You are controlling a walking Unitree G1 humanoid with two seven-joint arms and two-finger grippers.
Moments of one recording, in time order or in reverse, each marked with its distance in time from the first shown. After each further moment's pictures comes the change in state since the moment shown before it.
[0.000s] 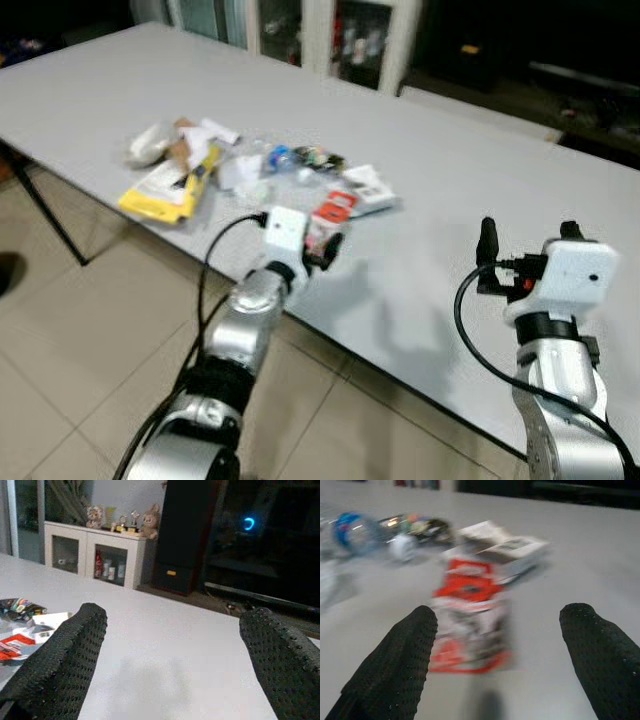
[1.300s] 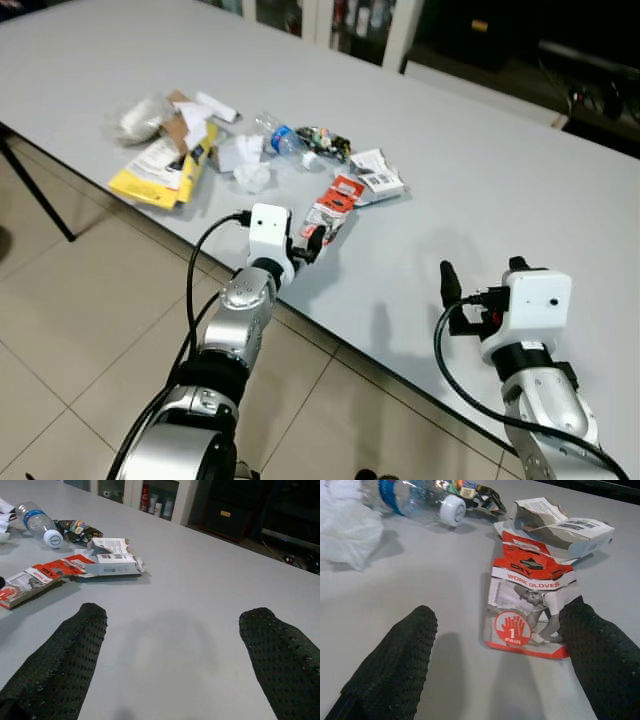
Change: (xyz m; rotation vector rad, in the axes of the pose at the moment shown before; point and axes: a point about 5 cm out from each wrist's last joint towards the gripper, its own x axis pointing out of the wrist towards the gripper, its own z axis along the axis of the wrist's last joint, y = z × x) left arm 0.001 0.014 -0.003 -0.058 -0.016 0.086; right arm -0.029 0.013 -0.014 0.018 0.183 0.166
